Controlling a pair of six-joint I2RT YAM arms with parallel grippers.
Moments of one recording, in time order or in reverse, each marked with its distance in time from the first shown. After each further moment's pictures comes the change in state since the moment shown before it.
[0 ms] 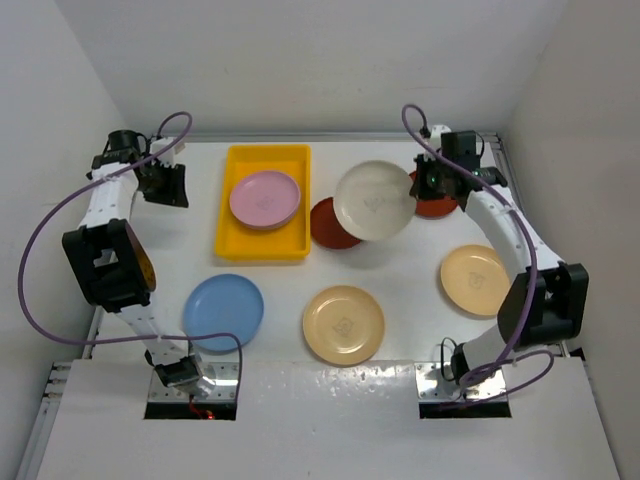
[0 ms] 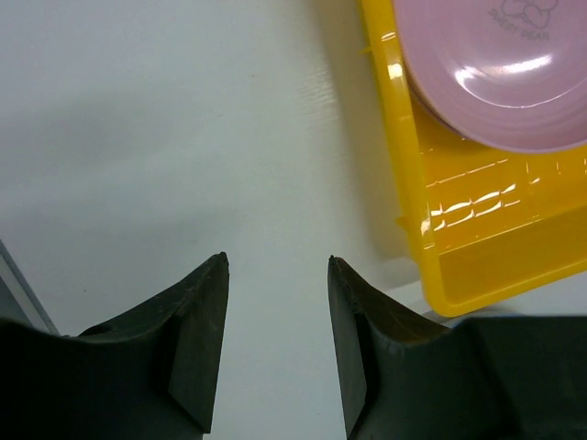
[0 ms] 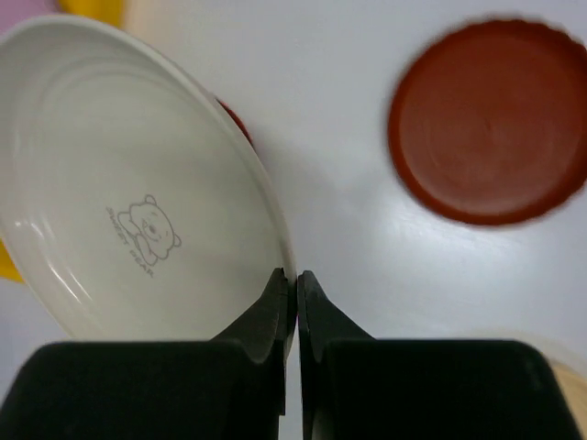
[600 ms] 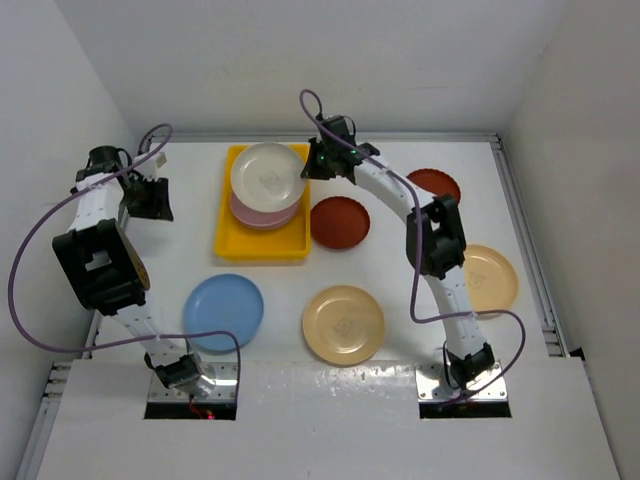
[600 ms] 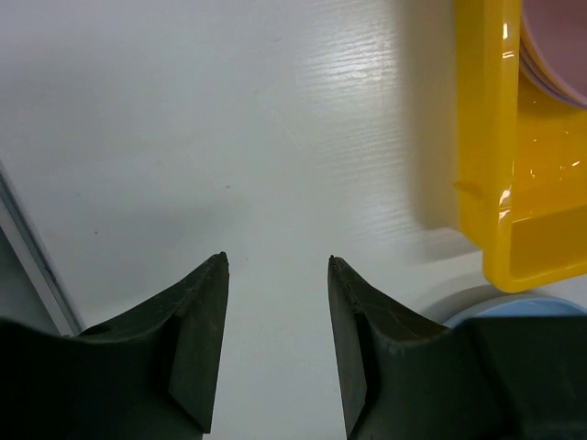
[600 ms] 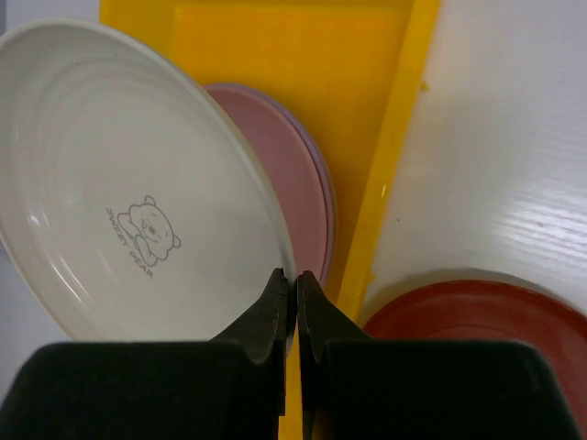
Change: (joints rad) left arm 0.116 0.000 -0.078 0.008 -0.006 0.028; right arm 0.371 0.803 0.810 0.124 0.042 0.497
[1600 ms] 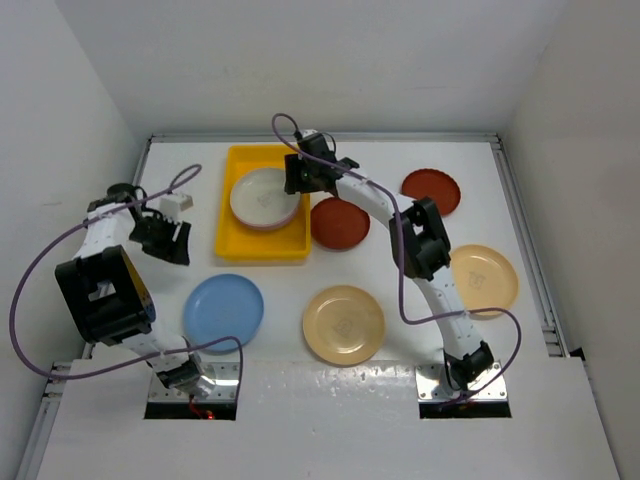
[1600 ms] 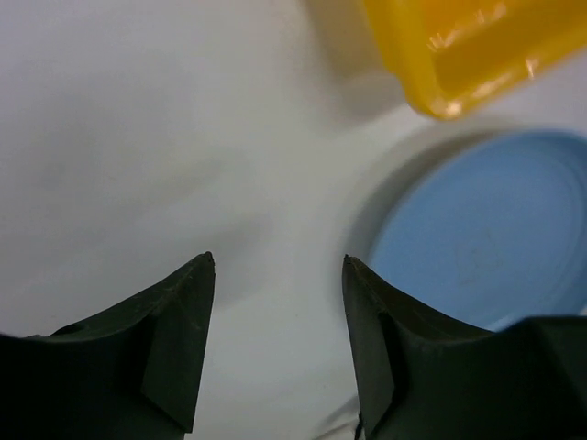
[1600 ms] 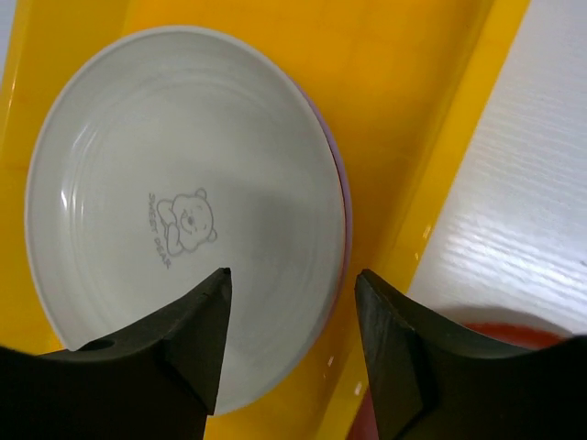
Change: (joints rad) left arm -0.003 -0.197 -0.294 -0.083 0.051 0.269; right arm 0.089 0.129 0.034 0.068 0.103 -0.142
